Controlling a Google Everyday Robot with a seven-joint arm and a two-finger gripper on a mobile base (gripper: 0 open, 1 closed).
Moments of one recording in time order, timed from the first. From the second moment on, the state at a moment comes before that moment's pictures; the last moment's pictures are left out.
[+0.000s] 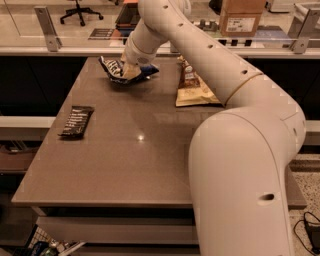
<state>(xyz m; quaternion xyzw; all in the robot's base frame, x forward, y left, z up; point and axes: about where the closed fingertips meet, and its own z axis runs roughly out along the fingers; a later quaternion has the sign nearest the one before) 0.763 0.104 0.849 -0.75 0.58 0.04 0.30</state>
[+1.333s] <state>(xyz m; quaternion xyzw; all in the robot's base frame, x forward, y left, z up) 0.759 0.109 0.953 -0.77 0.53 -0.01 0.36</state>
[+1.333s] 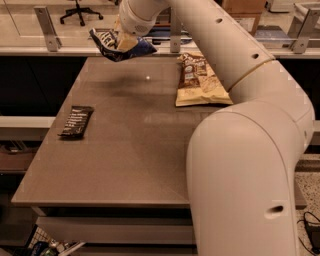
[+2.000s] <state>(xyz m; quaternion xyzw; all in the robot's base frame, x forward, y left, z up) 0.763 0.120 0.986 -0.78 0.51 -0.03 0.37</state>
